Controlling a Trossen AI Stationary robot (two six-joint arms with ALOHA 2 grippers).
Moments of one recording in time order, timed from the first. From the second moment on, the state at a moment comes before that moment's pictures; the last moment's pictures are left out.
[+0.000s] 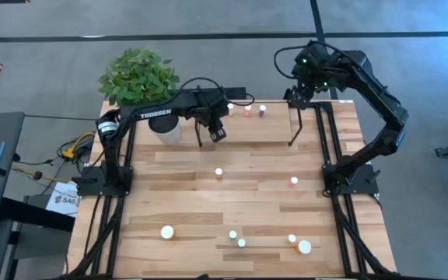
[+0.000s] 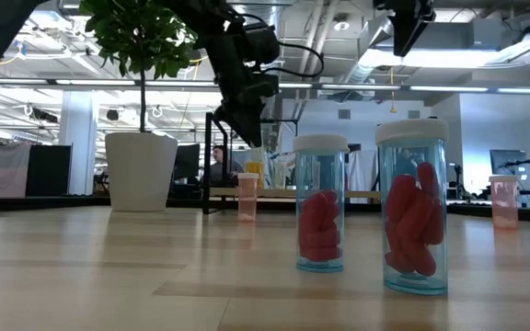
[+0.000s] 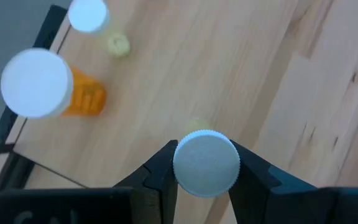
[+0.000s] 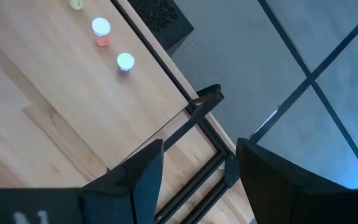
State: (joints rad) left arm 0.43 1.90 1.64 -0.85 -0.04 0.02; right arm -0.65 1.49 1.96 -1.55 0.34 -0.11
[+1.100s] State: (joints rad) left arm 0.48 2.03 1.65 -0.78 -0.05 0.12; right arm -0.47 1.49 1.96 -1.32 0.34 -0.10
